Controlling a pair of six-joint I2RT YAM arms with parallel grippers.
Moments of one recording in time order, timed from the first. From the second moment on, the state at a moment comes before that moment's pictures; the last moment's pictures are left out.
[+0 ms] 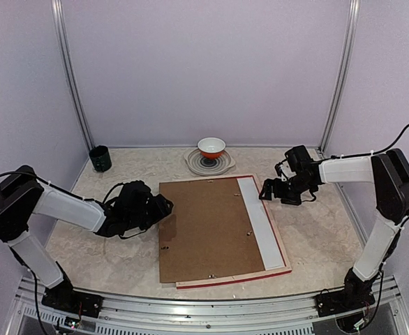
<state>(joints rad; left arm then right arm) -0.74 1.63 0.64 0.37 -0.21 -1.03 0.35 1.76 1.08 -0.32 -0.21 0.39</state>
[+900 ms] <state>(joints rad) -0.81 1.72 0.76 0.20 -0.20 -1.03 0.37 1.79 1.03 -0.24 -0.33 0.40</state>
